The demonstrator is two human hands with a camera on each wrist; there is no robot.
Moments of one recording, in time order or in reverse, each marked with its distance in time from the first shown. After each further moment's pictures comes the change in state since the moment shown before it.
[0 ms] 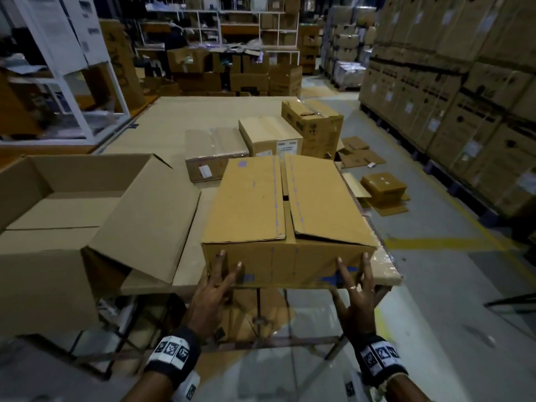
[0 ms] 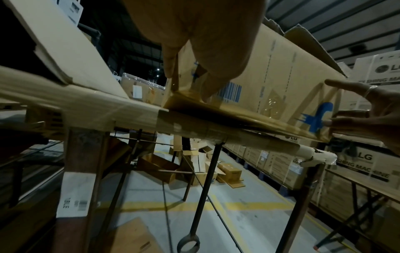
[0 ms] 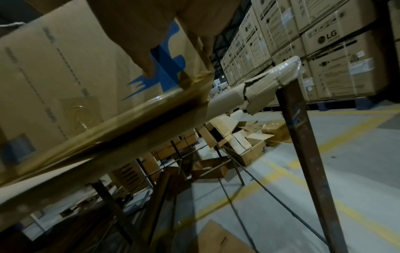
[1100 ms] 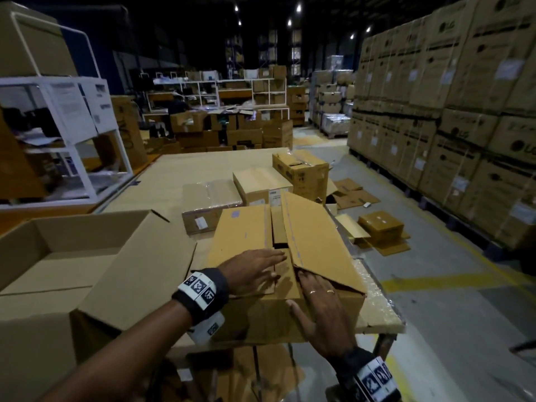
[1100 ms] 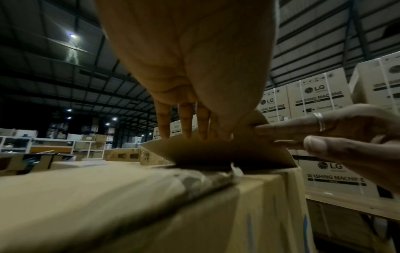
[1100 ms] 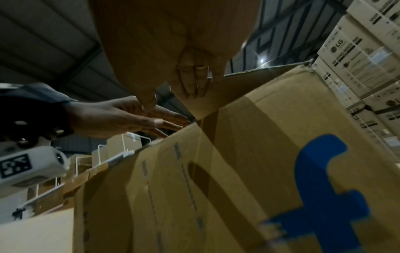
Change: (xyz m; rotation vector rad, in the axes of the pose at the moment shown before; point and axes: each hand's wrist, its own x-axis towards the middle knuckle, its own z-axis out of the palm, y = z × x) left_hand 0.202 0.074 -0.100 0.117 -0.313 0.509; right_hand 0.084 -0.078 -0.018 0.075 -0.147 -0.137
